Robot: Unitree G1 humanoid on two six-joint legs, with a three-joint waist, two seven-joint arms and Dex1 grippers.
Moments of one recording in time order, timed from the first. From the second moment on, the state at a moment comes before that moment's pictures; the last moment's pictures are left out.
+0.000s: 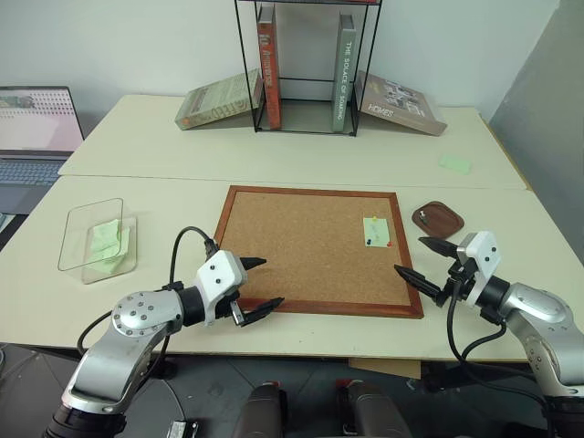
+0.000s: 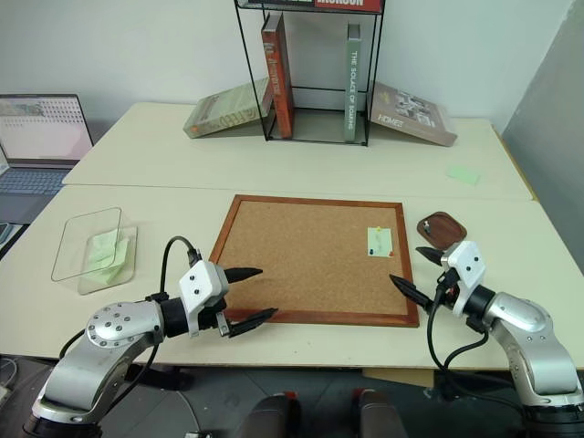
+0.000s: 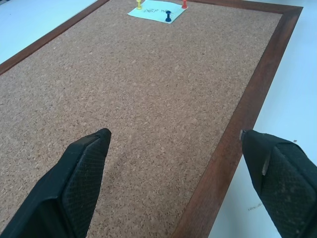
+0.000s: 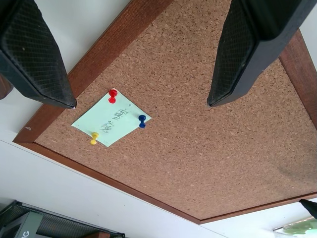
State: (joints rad) left arm -0.01 0.69 -0.01 -0.42 -0.28 0.37 -0.86; right arm -0.03 -0.62 -0.13 -0.25 0.41 0.29 0.78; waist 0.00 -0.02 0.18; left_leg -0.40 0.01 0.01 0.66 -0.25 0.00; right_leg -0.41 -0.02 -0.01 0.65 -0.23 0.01
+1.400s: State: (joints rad) left arm -0.15 0.62 -0.09 -0.43 -0.31 0.45 -0.81; right arm -0.03 -0.61 -0.12 -0.27 0.41 0.30 0.78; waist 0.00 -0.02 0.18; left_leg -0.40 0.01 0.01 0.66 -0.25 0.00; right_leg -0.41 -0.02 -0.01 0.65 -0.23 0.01
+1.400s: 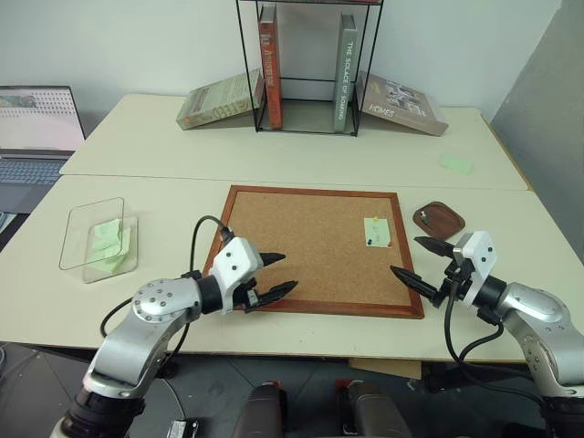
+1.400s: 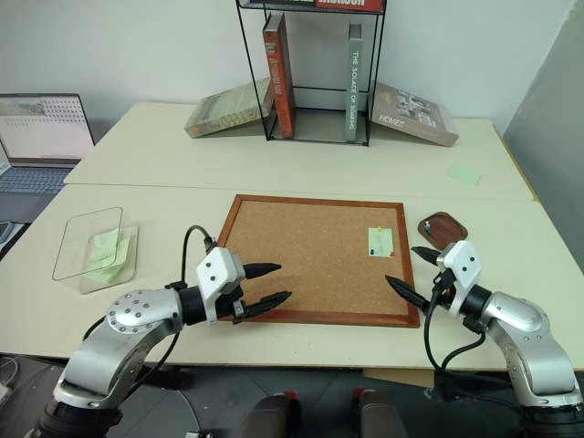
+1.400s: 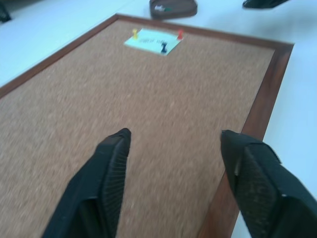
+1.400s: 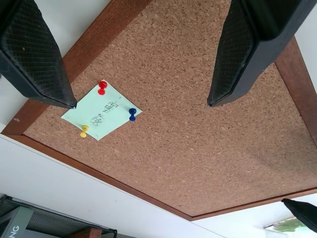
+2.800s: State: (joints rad) left arm -0.44 0.31 -0.27 0.24 -0.12 0.14 -0.82; right arm -0.48 -0.45 0.04 0.06 0.32 0.53 0.61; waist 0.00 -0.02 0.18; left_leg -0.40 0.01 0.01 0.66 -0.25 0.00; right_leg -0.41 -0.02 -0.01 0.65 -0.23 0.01
